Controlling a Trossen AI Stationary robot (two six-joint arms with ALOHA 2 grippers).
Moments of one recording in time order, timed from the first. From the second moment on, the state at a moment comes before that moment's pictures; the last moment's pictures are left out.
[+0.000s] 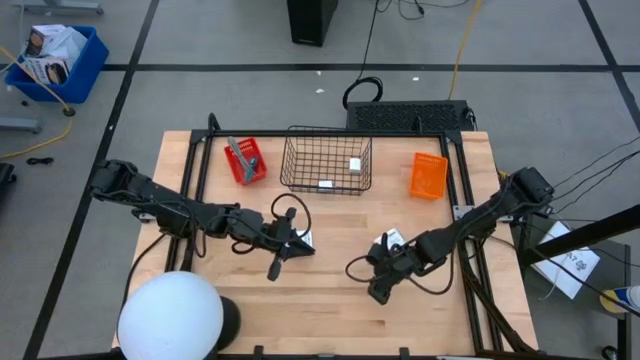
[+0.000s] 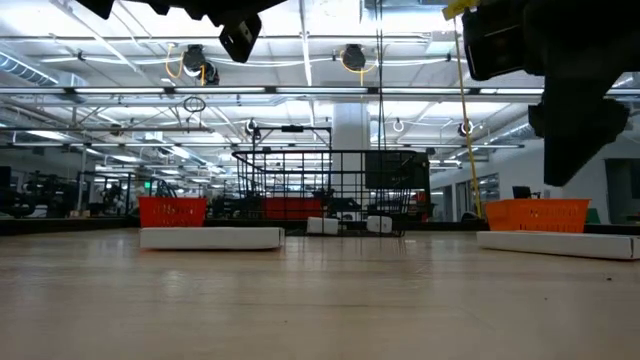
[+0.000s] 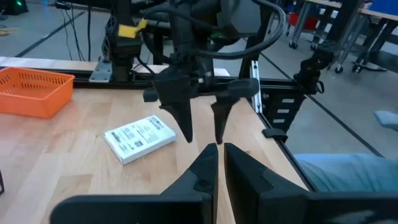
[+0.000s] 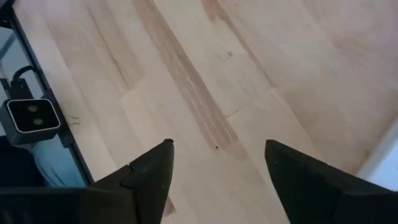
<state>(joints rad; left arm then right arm) -0.27 1.37 0.75 0.40 0.00 -0.16 0.50 1.53 0.91 -0.44 0.03 1.14</state>
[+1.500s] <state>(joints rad) -0.20 1.95 1.22 0.30 0.12 -0.16 0.52 1.40 0.90 -1.14 0.26 1.46</state>
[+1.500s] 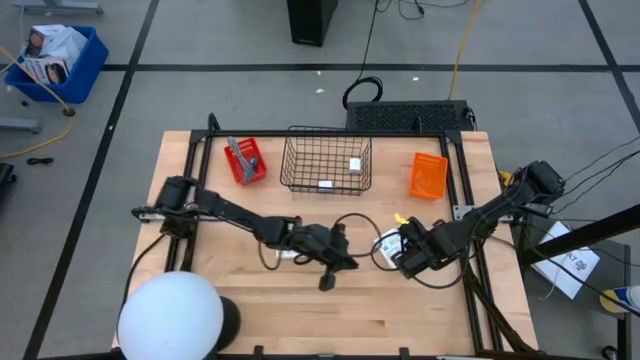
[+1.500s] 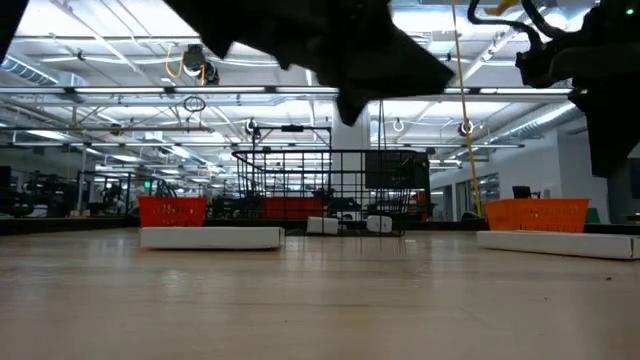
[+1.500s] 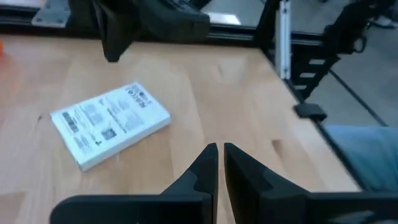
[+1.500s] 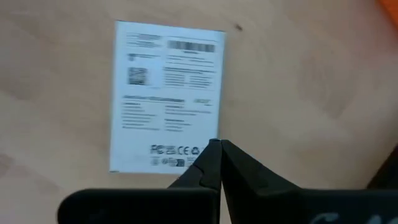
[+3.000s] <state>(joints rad) -0.13 2.22 1.45 0.00 0.08 -0.24 0.47 1.40 0.66 -0.55 0.26 1.39</state>
